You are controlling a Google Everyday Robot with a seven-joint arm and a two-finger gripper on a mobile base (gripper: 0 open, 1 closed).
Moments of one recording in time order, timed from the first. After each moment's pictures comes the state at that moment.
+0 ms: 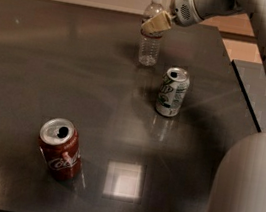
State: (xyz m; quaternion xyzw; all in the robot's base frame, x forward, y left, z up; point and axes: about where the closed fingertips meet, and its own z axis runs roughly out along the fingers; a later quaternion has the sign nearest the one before) arm 0.745 -0.027 0.961 -0.48 0.76 0.20 0.40
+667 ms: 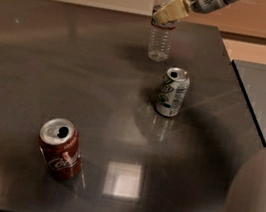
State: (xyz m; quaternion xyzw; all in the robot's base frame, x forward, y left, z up) arm 0.706 -0.054 1.010 -0.49 0.75 0.20 0.39
